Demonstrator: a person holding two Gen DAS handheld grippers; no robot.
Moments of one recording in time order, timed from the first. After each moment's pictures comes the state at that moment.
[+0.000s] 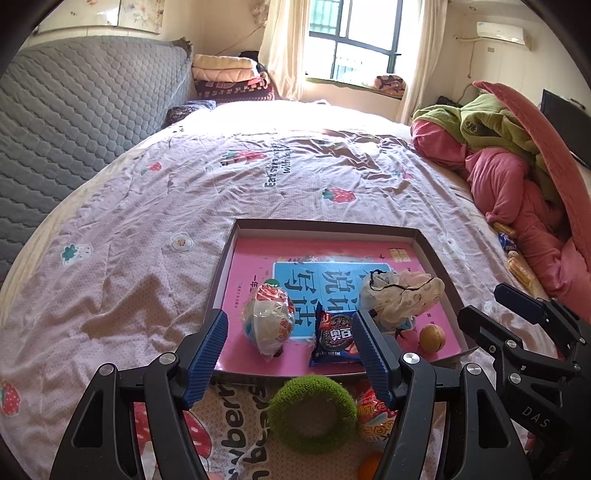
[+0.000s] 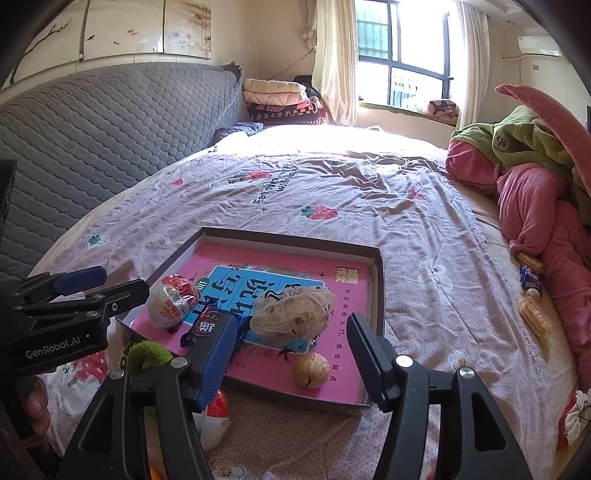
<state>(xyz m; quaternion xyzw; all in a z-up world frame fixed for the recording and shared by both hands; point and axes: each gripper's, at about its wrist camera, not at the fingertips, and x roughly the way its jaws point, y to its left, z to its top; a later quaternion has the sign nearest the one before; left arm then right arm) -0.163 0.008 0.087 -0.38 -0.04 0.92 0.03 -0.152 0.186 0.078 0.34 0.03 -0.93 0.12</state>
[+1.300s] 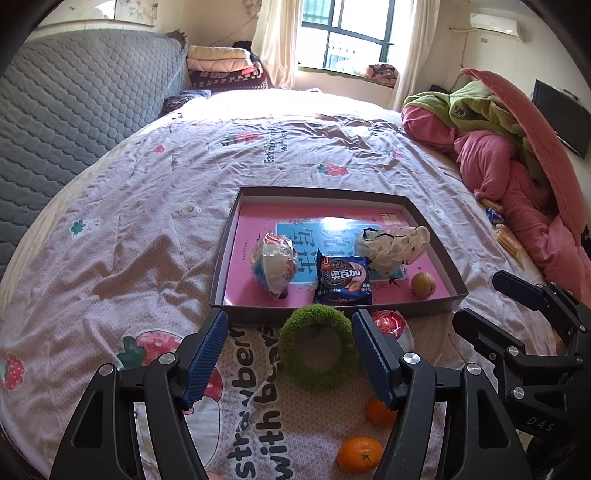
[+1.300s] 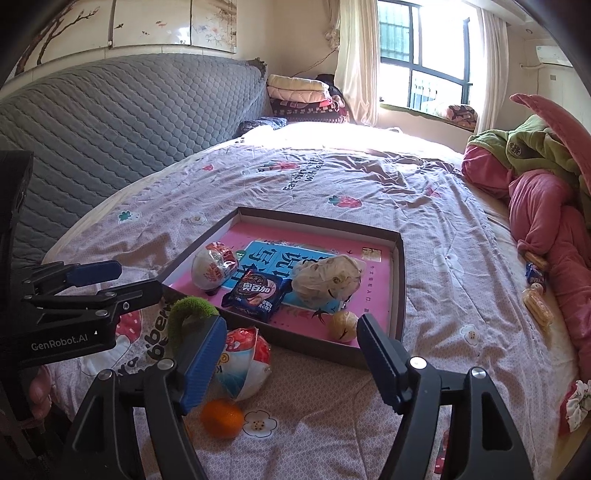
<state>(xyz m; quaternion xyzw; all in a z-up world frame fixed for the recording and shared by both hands) -0.108 -0.004 0.077 -0.40 -0.03 0.91 0.05 -0.097 0.172 0.075 0.35 0.06 -0.92 0.16</state>
